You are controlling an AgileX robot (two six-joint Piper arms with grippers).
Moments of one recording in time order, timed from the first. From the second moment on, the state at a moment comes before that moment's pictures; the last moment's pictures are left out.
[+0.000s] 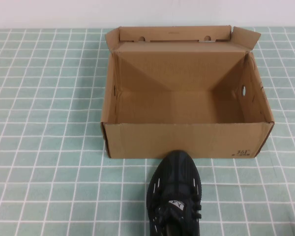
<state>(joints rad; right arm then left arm) 0.11 -0.01 0.03 -0.18 0.40 0.18 -0.03 -0.01 0.03 -0.03 0.33 0.07</state>
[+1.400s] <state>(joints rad) 0.11 -0.01 0.03 -0.19 0.20 0.18 -0.03 -0.01 0.03 -0.08 0.21 0.07</state>
